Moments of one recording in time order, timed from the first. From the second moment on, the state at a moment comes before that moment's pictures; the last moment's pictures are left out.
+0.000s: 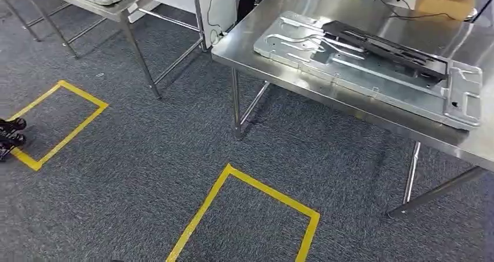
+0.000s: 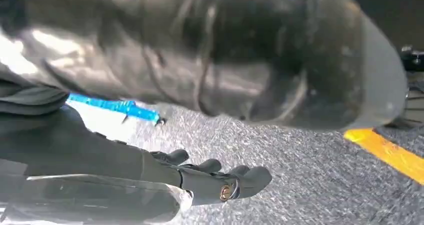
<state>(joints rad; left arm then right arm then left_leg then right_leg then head) -0.07 -0.08 1.20 -0.21 -1.27 0.07 -0.30 0.01 0.23 -0.57 -0.20 0.71 0.04 0.08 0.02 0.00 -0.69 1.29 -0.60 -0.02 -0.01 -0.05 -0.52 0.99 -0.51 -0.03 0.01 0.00</state>
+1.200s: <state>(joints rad) -0.07 -0.11 1.21 -0.21 -1.29 0.07 -0.35 0.00 0.24 -0.59 -0.19 0.75 0.08 0.13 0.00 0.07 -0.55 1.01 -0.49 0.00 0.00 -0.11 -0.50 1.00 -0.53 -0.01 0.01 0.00</state>
